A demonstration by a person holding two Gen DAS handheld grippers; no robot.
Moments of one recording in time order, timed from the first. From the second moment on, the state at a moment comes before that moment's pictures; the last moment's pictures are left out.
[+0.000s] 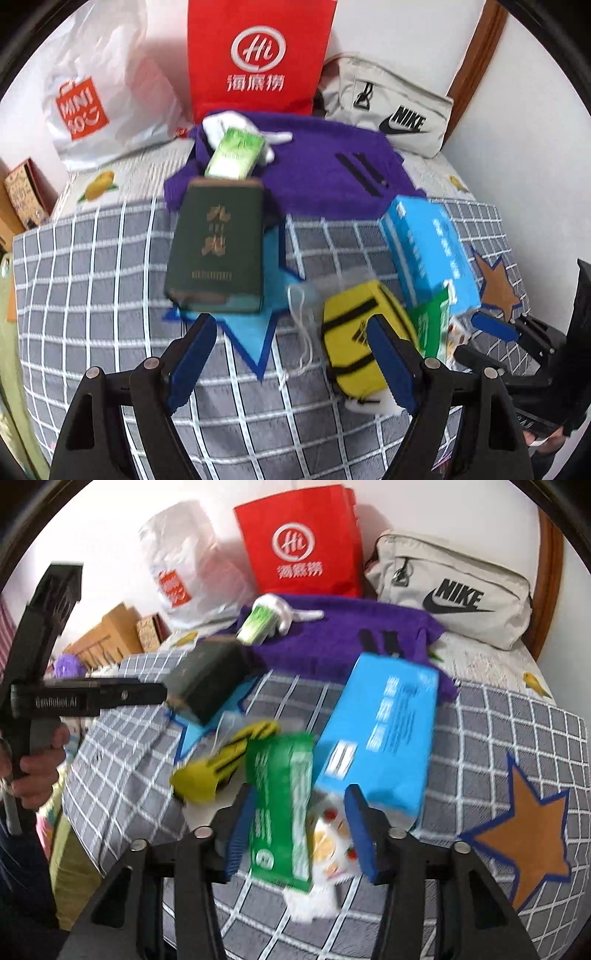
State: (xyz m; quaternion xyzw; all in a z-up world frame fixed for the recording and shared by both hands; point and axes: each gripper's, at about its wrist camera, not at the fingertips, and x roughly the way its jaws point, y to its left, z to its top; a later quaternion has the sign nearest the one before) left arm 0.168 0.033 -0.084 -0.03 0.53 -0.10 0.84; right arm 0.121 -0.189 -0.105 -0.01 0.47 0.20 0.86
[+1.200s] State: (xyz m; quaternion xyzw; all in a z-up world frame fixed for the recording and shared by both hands) left arm 0.137 0.050 -0.128 -0.06 0.55 -0.12 0.83; right arm 0.096 -0.162 -0.147 -0.05 0.45 0.15 0.88
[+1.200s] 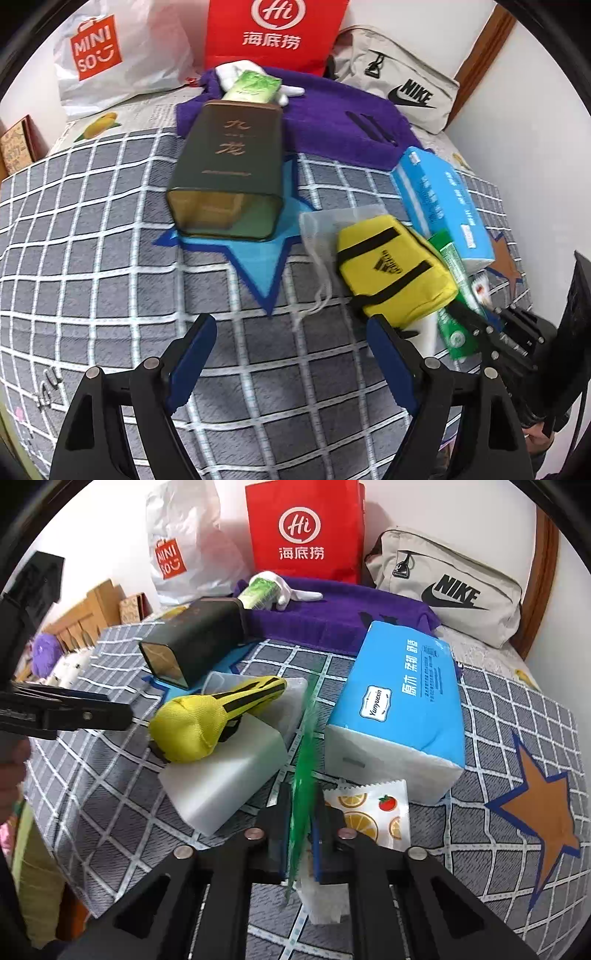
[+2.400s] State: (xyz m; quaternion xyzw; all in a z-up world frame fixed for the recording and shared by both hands) left arm 0.163 -0.026 -0.144 -0.08 0.55 -0.21 0.81; right arm 0.079 -0.201 -0.127 0.02 0.43 0.16 0.89
